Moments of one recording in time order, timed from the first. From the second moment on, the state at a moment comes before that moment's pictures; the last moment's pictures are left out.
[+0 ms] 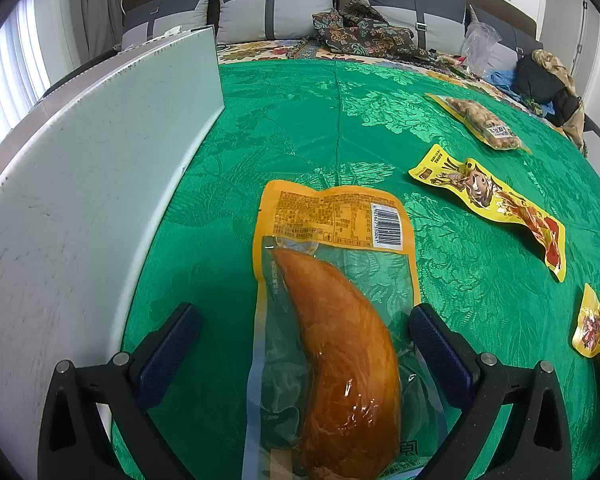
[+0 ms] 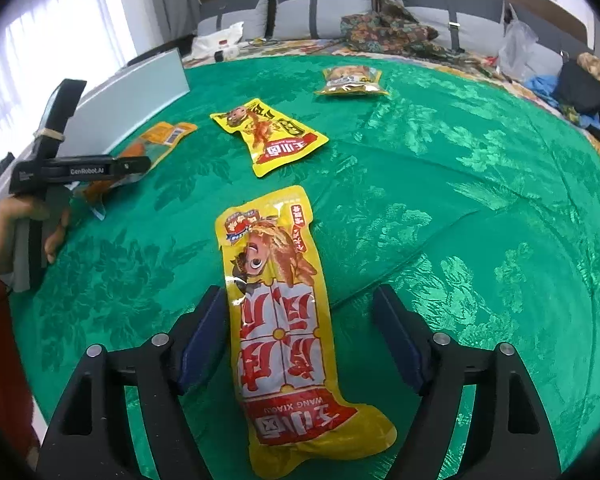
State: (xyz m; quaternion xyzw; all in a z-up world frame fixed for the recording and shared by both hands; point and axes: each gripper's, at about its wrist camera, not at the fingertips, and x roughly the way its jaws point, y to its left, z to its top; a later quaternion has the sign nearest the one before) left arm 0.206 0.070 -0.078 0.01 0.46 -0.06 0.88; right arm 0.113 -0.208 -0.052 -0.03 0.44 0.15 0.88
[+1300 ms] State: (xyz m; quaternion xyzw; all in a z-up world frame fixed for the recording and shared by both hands) left arm 0.206 0.069 -0.079 0.01 0.46 -0.05 0.88; right arm 0.112 -0.199 -0.055 -0.06 0.45 0.14 0.88
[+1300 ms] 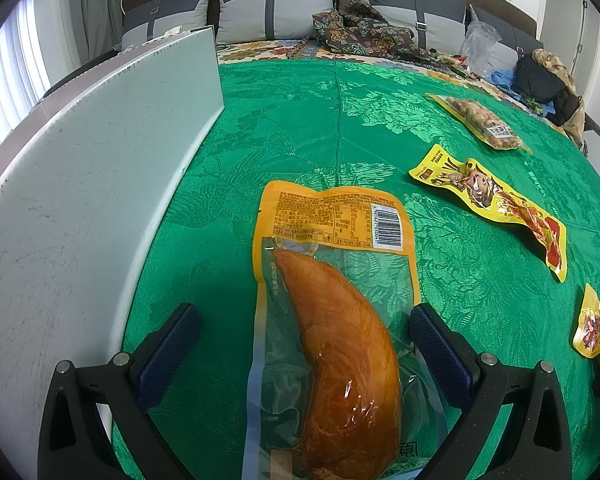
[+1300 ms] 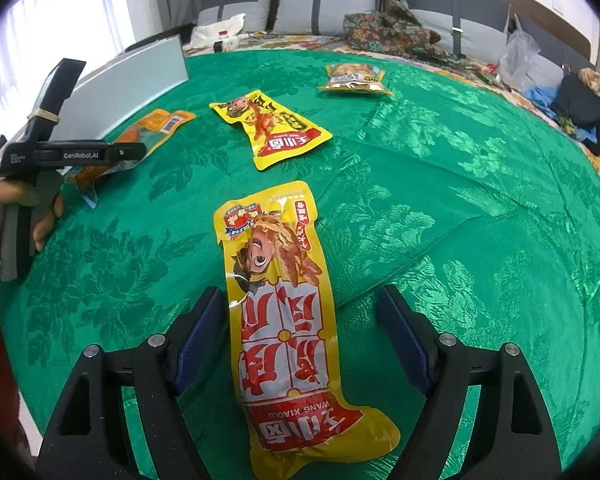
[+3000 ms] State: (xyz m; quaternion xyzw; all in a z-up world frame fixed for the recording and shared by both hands) left arm 0.106 0.056 -0.053 0.09 0.55 -0.18 0.81; right arm 0.062 -0.203 0.050 0.33 0.48 0.20 0.79
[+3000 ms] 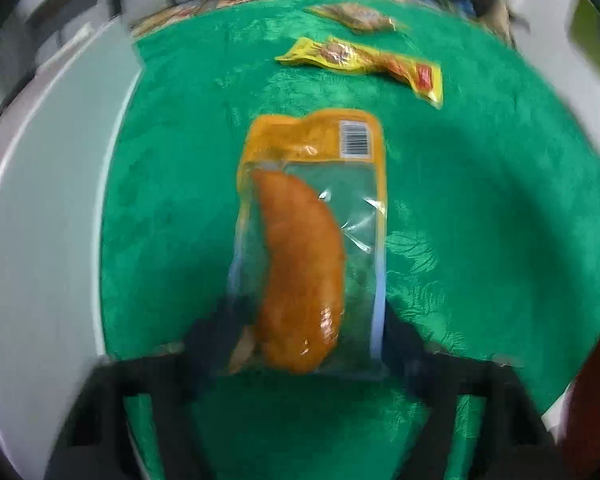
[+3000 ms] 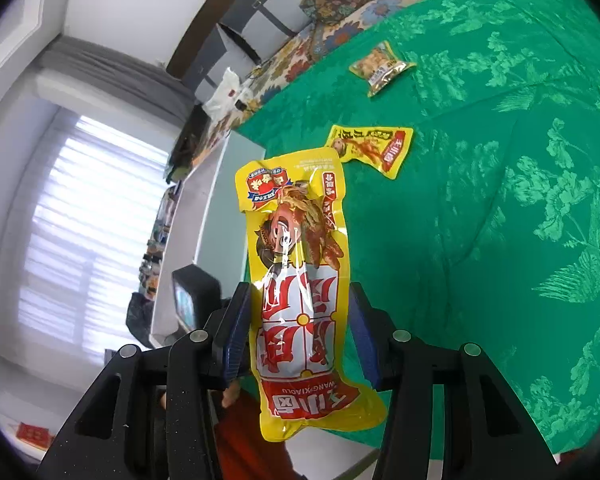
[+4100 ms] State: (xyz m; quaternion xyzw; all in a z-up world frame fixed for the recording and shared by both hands) left arm 0.090 0.141 0.075 -0.15 0.42 -0.19 0.87; right arm 0.068 -0.212 0.068 0.34 0.46 0.19 0.80
